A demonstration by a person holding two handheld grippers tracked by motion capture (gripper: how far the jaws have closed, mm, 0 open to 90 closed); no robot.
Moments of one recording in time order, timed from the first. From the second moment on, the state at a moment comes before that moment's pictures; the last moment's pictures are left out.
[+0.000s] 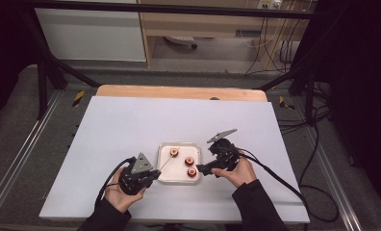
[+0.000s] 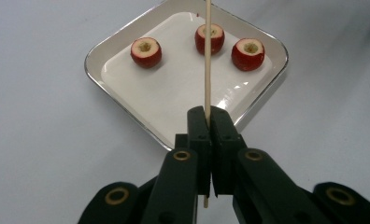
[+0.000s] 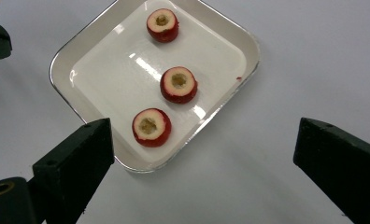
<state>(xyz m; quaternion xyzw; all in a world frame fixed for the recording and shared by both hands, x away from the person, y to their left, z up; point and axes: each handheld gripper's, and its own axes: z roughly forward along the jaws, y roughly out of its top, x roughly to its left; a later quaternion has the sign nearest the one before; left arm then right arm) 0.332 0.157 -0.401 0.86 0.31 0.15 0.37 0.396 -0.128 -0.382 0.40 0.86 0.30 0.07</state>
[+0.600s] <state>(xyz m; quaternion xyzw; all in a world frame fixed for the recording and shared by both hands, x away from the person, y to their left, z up) 0.335 0.164 -0.404 0.86 0.31 0.15 0.37 0.402 -0.094 -0.391 0.41 0.86 0.28 0.04</state>
